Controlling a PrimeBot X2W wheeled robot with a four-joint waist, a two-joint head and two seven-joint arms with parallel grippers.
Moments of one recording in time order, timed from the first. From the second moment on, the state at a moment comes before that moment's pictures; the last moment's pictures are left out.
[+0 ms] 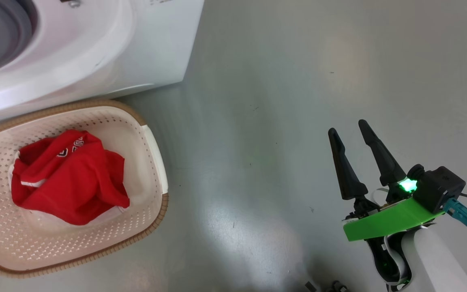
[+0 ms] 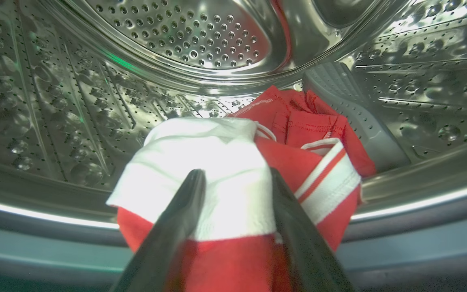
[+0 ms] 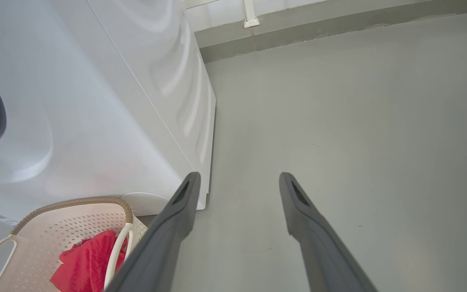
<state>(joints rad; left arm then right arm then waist) -1.24 0.44 0.06 1.17 0.06 0.09 -0.26 -0.25 -0.06 0.16 0.14 0.43 0.12 -0.26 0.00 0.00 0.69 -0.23</state>
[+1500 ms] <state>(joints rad) -0.84 0.16 0.30 0.64 -0.18 -0.12 -0.26 -0.20 -0.08 0.12 0.18 0.43 0.12 -0.26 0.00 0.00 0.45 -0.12</state>
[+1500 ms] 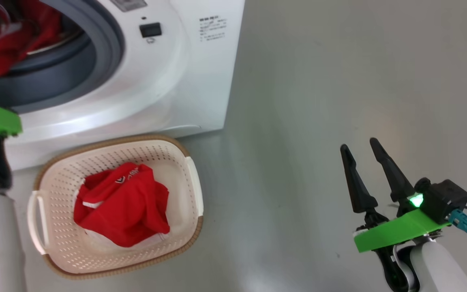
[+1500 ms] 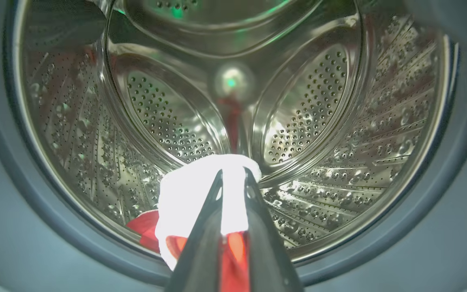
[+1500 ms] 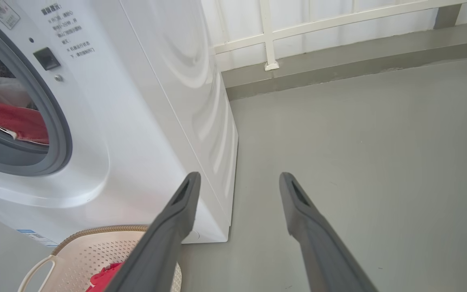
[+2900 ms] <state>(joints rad) -0.26 0.03 0.21 -0.12 -0.26 -0.08 -0.26 -0.12 -0.08 0.07 0.19 0.43 0.12 -0.26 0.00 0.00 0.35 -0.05</state>
